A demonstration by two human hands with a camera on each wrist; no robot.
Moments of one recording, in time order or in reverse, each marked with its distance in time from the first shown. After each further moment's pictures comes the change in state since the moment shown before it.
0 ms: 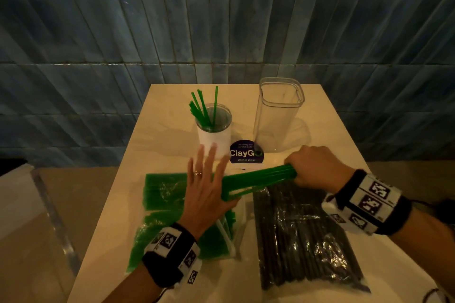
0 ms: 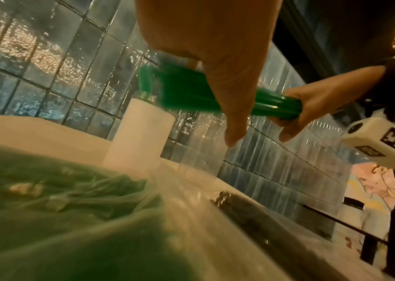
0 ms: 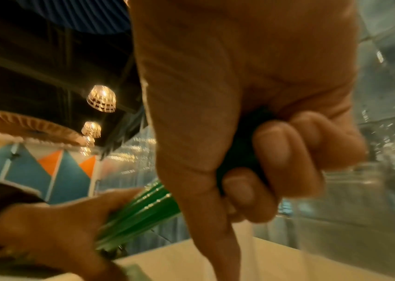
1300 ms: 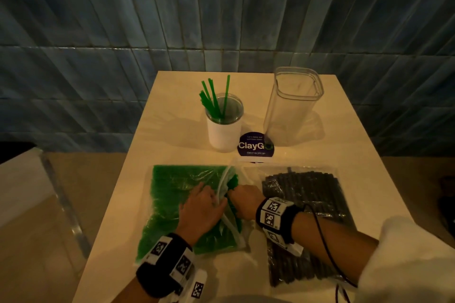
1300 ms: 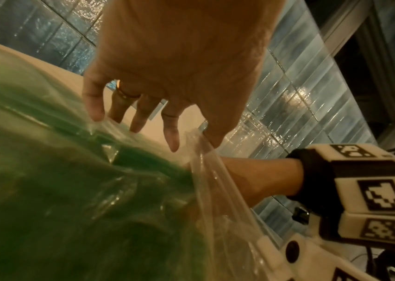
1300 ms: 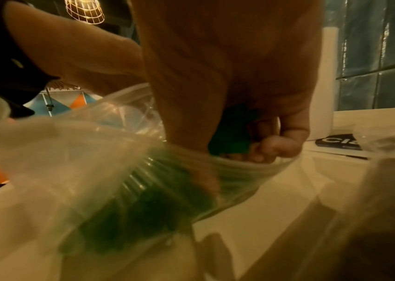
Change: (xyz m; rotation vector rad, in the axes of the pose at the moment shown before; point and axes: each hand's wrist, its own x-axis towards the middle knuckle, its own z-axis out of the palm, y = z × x) left_hand -0.033 -0.023 0.013 -0.347 -0.404 -0.555; right_hand 0.091 -0.134 0.096 0.262 -0.145 -0.259
